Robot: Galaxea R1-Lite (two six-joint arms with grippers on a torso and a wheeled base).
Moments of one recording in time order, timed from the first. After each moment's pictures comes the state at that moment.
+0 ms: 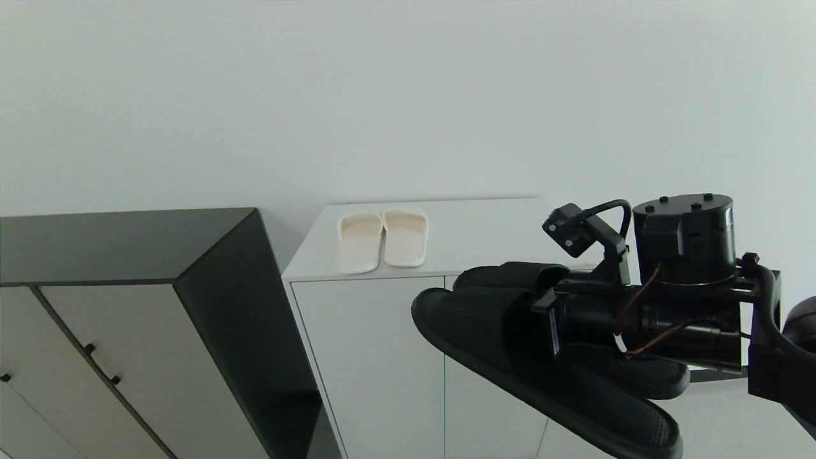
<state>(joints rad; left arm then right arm) 0.00 0.00 0.00 0.00 -0.02 -0.01 0.68 1.64 -0.87 -0.43 0.18 0.10</state>
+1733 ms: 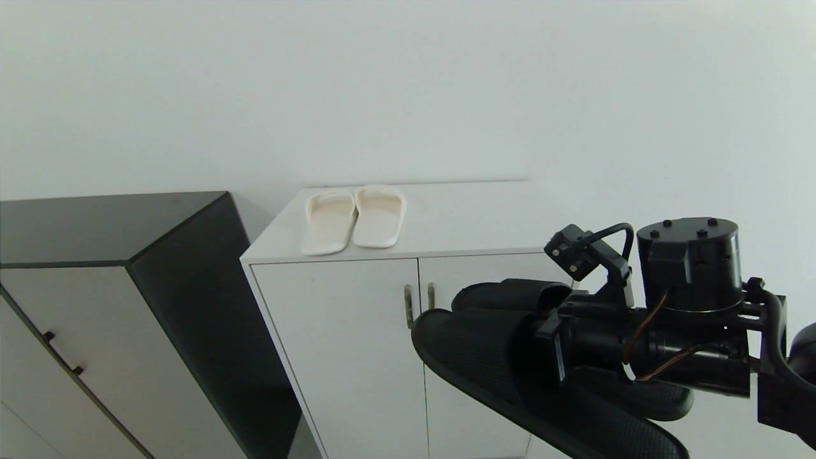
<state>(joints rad) 0.00 0.00 0.00 0.00 -0.02 -0.01 0.72 1.62 -0.78 -0.49 0.19 0.09</state>
